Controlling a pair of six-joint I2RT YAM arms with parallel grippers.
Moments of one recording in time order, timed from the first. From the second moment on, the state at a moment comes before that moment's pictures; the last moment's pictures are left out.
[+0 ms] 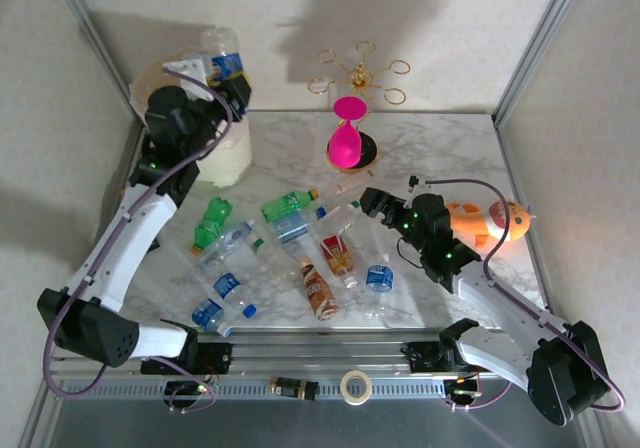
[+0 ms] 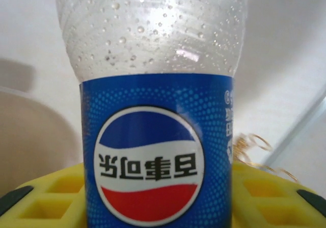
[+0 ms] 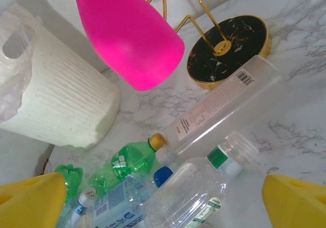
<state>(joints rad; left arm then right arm) -0.23 1.37 1.43 -0.04 0.01 -0.35 0.53 1.01 0.57 0.10 0.03 0.72</state>
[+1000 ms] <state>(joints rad) -0.03 1.80 1.72 -0.31 -0.20 -0.31 0.53 0.92 0.54 0.02 0.11 0.72</state>
